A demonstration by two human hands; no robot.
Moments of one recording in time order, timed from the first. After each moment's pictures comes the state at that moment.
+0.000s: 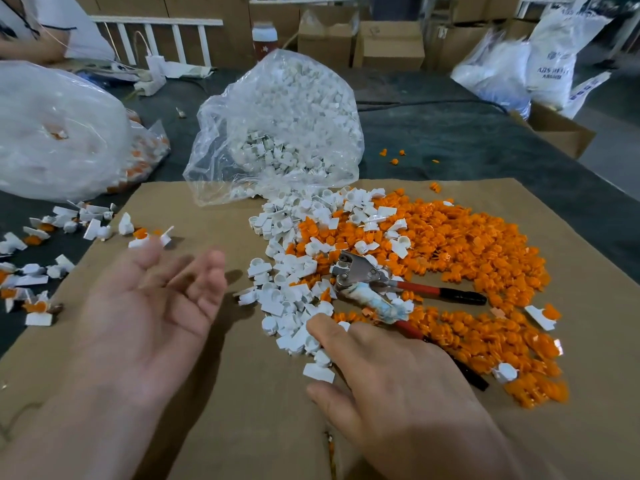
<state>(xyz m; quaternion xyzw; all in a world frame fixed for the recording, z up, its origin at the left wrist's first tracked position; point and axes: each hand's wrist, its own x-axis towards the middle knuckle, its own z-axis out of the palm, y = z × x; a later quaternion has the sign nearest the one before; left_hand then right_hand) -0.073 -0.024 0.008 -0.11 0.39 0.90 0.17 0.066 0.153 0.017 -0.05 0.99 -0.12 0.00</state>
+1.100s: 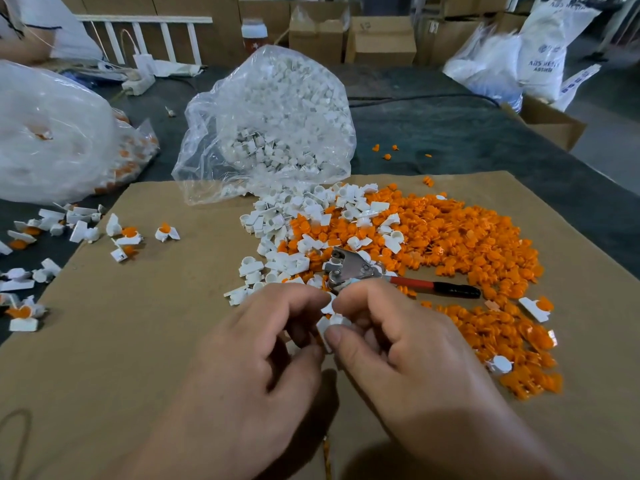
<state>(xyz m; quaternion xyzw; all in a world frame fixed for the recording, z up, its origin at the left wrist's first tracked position) -0.002 0.005 0.013 0.37 0.82 0.44 -0.03 0.071 0.167 0.021 0.03 0.90 -0.41 -0.14</state>
